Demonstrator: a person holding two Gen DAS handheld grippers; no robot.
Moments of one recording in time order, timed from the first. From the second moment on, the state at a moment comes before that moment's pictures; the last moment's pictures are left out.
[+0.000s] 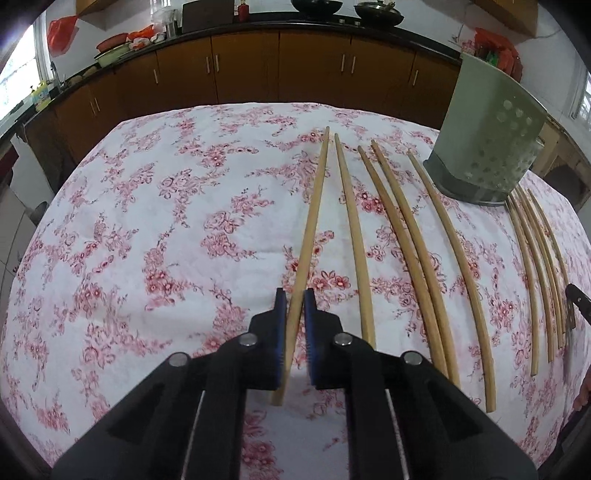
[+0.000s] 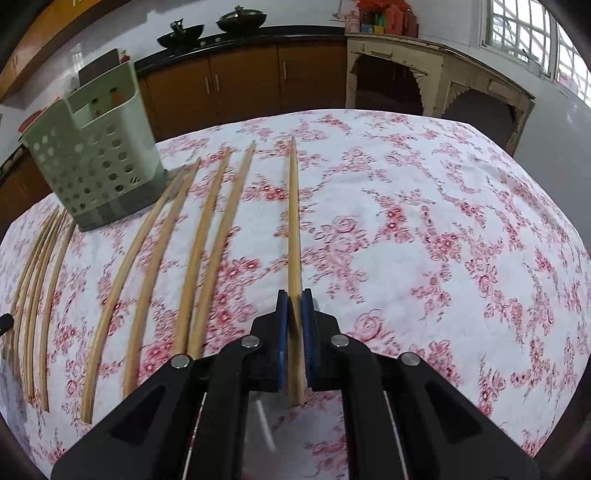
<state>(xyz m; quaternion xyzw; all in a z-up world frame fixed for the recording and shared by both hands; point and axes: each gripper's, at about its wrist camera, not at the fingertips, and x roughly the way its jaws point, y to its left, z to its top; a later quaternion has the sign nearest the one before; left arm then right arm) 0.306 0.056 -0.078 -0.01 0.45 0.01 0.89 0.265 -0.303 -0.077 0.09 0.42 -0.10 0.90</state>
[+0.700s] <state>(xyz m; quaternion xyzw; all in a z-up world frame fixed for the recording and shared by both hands) 0.297 0.039 -0.079 0.03 0.44 0.00 0.90 0.255 -0.303 -0.078 0.09 0.42 -0.09 0.90</state>
